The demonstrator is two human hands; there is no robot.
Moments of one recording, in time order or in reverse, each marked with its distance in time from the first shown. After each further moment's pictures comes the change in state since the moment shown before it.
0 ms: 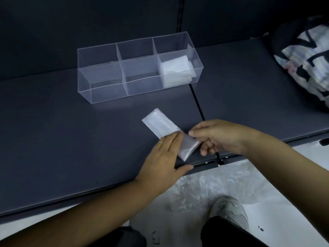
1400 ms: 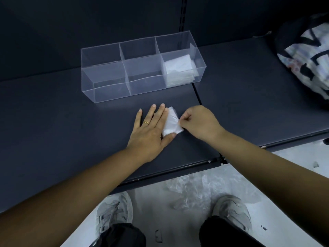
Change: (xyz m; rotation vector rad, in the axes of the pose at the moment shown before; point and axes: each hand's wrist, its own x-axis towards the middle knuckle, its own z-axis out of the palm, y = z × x) left_hand 0.045 -0.060 -0.018 0.450 -0.143 -0.112; right_hand 0.049 -0.013 0.029 -0.561 0.531 -0.278
